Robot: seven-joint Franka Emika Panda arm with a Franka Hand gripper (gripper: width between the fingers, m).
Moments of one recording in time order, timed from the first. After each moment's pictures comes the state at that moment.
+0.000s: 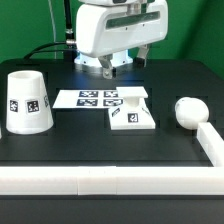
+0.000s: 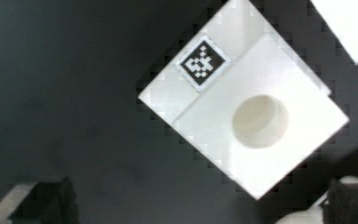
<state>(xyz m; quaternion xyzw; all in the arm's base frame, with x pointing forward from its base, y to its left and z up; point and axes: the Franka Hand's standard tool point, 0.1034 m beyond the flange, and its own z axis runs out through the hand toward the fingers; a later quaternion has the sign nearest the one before) 0.469 0.013 0.104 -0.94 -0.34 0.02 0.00</state>
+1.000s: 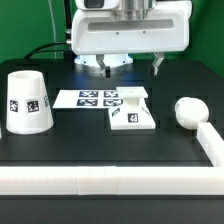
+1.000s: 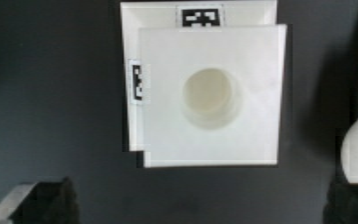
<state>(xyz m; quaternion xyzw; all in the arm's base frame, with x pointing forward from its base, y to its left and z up) 0.462 0.022 0.091 -1.00 -0.01 0.03 0.02</state>
